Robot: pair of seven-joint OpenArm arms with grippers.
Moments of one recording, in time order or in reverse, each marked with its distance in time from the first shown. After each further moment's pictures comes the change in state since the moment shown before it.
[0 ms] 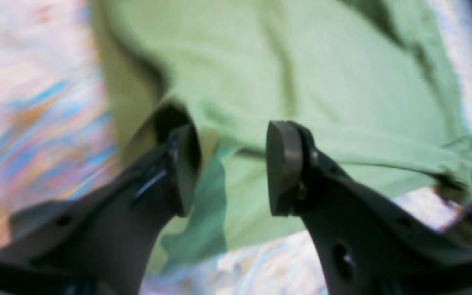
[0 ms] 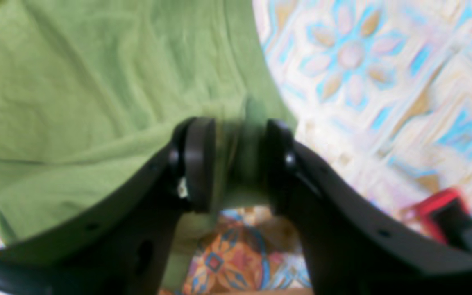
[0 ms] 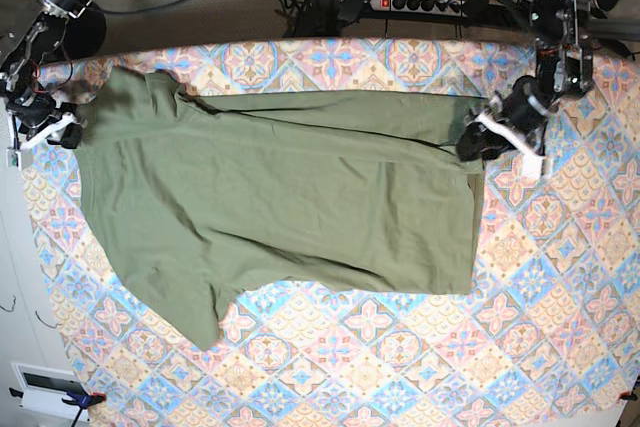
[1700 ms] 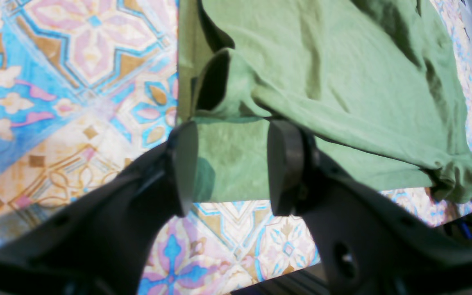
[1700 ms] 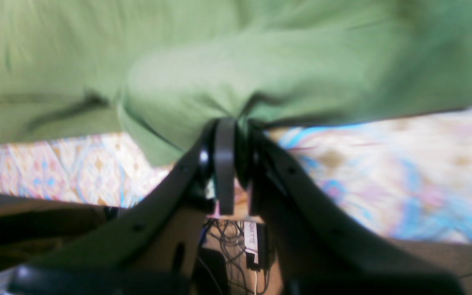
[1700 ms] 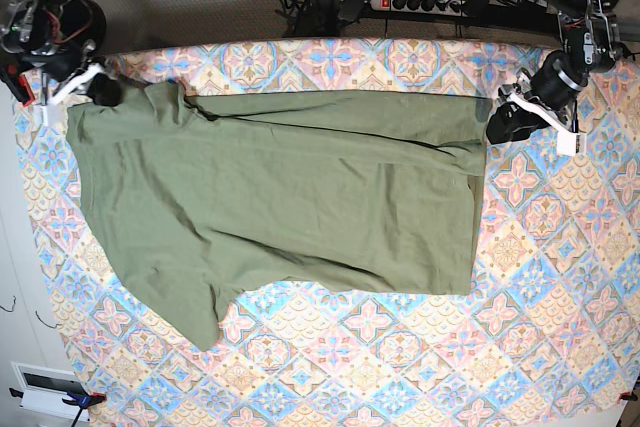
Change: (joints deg) left arm 8.1 0.0 -10.6 6.3 -5.7 -0.1 3.7; right arm -16.4 -1.3 -2.6 5.5 25.5 0.0 -4.0
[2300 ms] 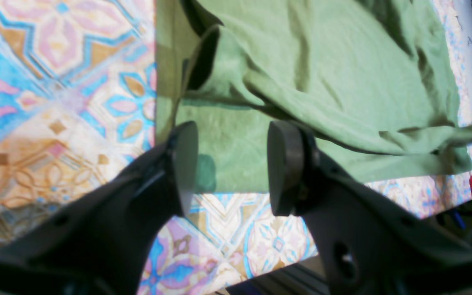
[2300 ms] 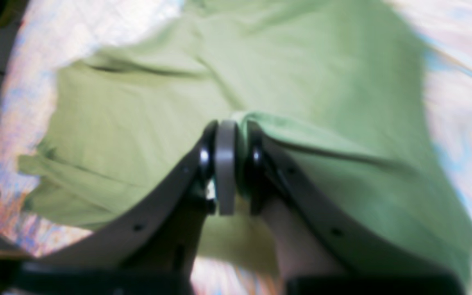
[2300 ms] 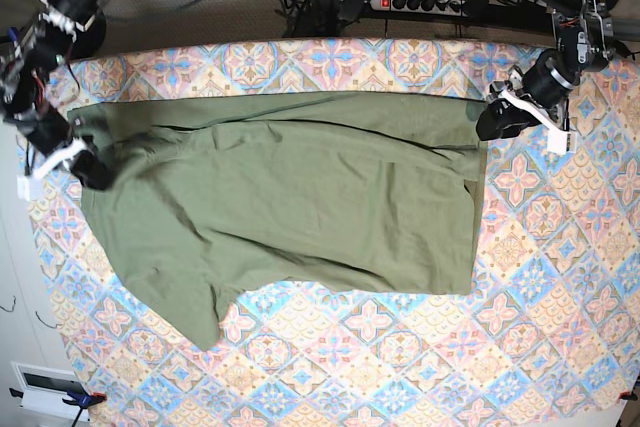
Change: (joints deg) left arm 0.0 0.4 1.9 0.0 0.0 -0.1 0.2; right arm 23.5 -0.4 -2.6 -6.1 0.6 0.0 -3.7
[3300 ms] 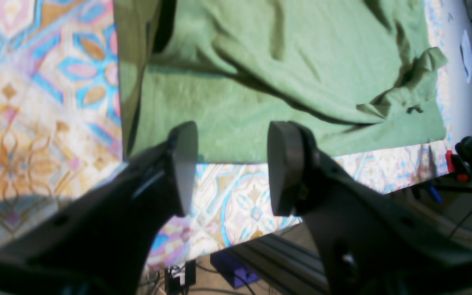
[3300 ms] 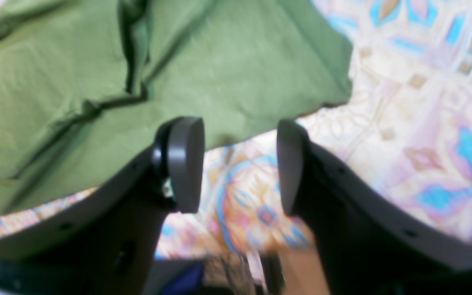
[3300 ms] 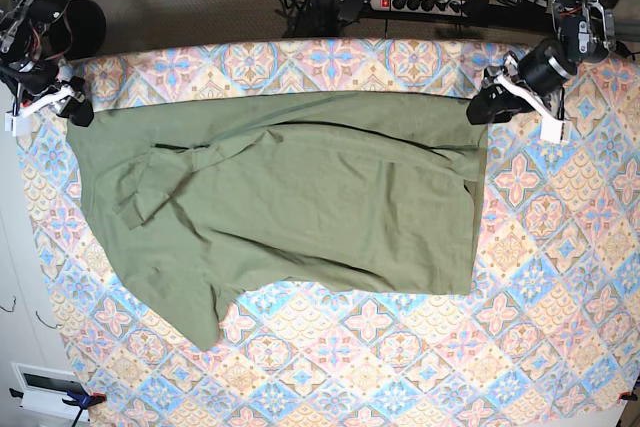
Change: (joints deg) left arm 3.7 -0.2 -0.2 3.7 -3.9 0.1 3.7; right arm -13.0 -1.2 11.8 -0.5 -5.8 -0.2 0.8
